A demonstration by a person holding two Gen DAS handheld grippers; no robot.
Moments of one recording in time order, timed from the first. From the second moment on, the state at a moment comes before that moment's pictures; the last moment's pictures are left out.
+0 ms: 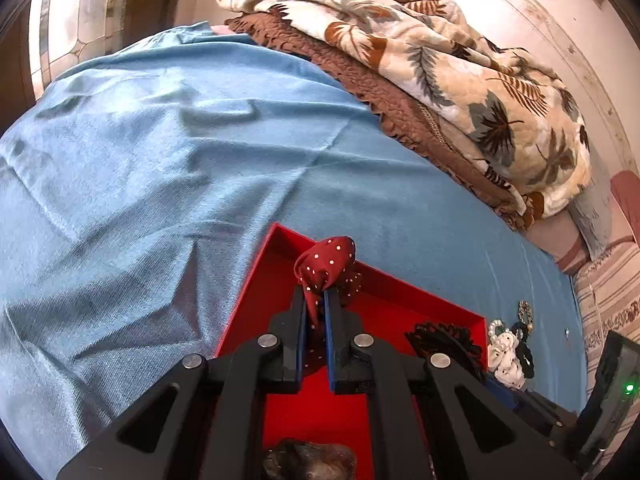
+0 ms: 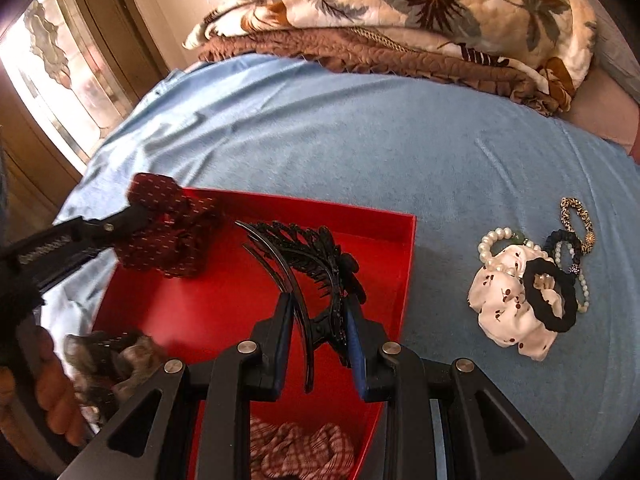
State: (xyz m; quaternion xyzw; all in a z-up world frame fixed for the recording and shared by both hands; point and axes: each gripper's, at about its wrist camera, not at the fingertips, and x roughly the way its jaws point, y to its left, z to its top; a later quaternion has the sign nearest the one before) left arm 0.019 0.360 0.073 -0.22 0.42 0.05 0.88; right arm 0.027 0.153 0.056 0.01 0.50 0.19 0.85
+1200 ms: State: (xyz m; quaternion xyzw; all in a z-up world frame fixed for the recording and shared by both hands) left arm -0.021 0.345 0.101 -0.22 0.37 0.04 0.90; right arm -0.024 0.081 0.107 0.02 0.43 0.18 0.88
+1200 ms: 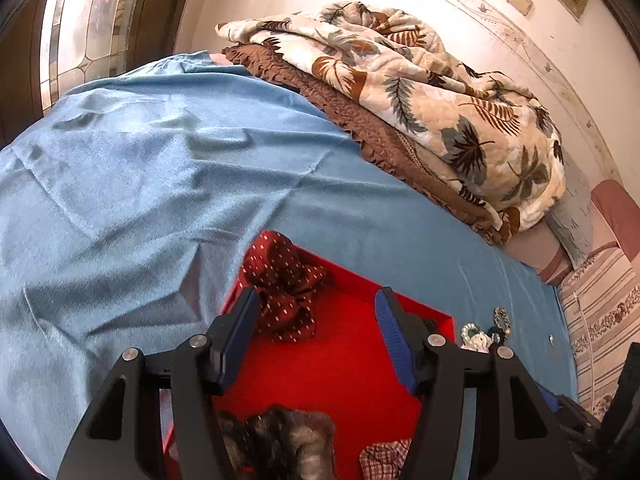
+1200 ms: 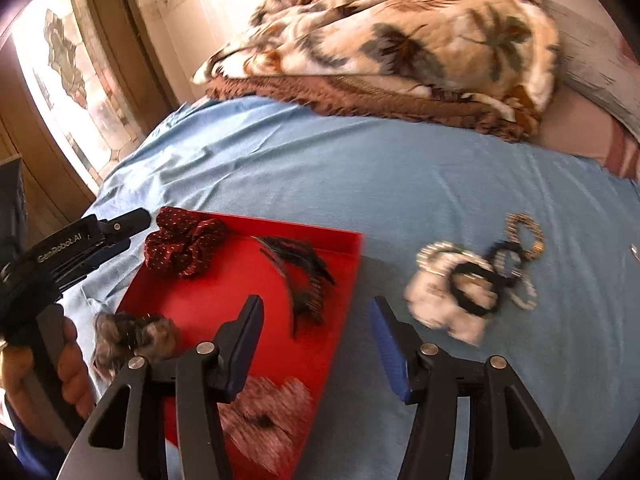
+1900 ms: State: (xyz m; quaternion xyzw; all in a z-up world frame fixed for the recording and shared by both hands) left arm -0.059 0.177 0.123 -0.08 0.38 -0.07 0.92; right arm -0.029 -0.120 0.061 0.15 0.44 0.11 0.88
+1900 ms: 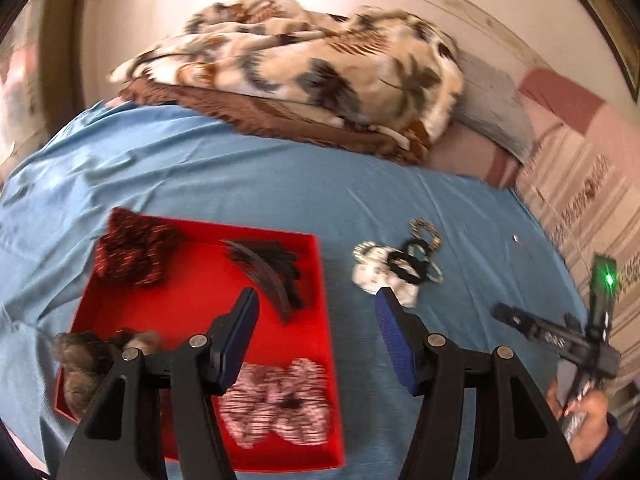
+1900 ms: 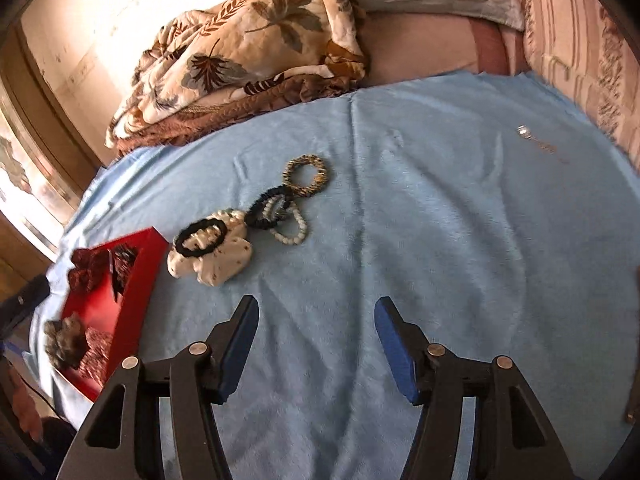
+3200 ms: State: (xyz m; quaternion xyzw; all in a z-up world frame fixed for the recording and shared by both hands) left arm 0.065 0.068 0.030 0.00 0.52 -0.05 0.85; right arm 0.005 -0.140 0.027 0.12 0.51 0.13 0.84
